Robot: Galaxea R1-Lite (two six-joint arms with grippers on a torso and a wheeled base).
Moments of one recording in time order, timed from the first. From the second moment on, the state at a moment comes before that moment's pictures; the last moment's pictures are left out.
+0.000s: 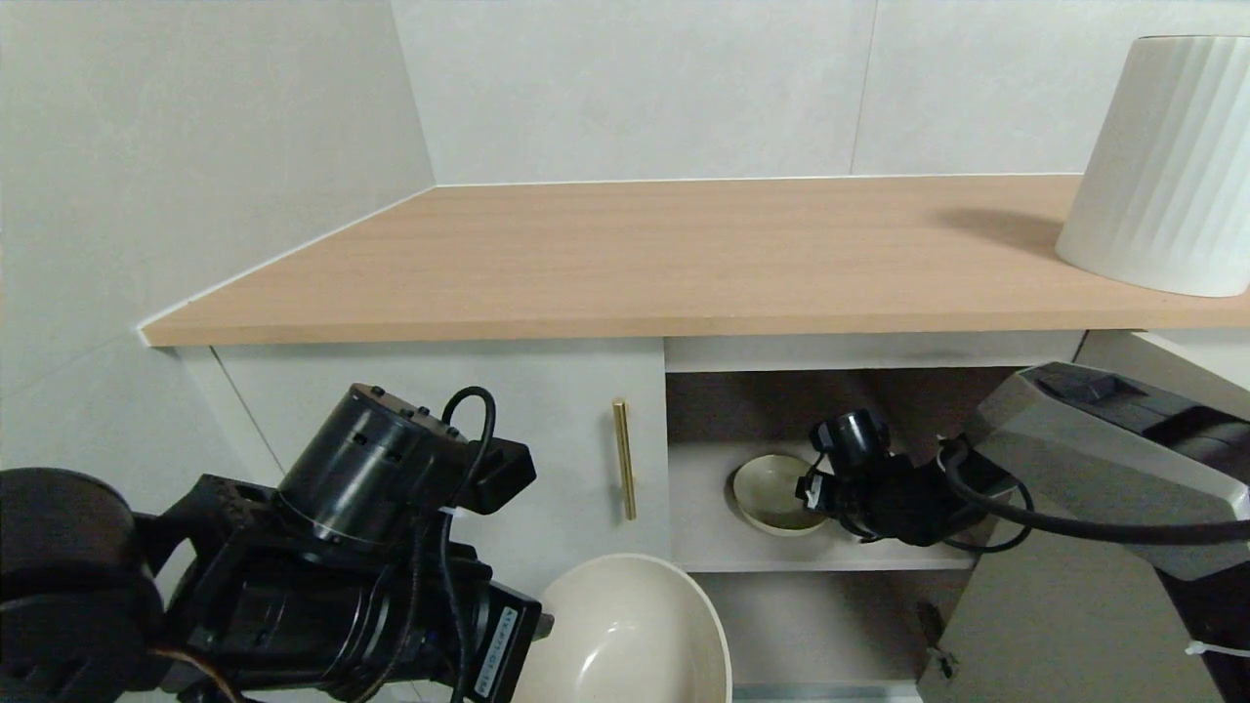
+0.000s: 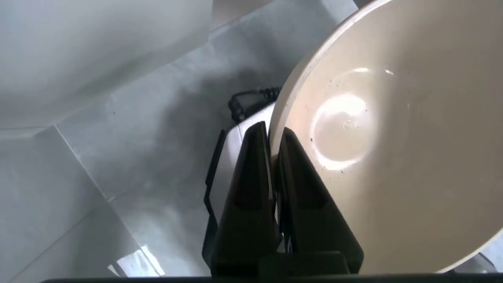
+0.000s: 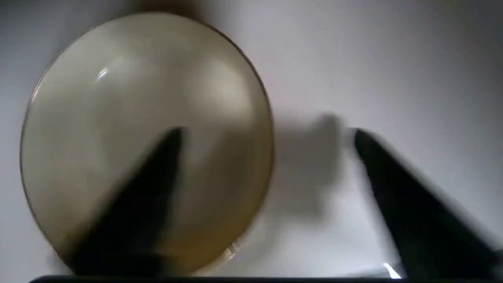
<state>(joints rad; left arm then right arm) -0.67 1.56 -0.83 0.18 -0.06 -0.27 0.39 2.44 -1.27 -0.38 -0.37 0.59</state>
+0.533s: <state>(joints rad) -0.73 1.76 -0.87 0.01 0.16 -0.35 0.50 1.95 -1.00 -0.11 -0.16 0.46</state>
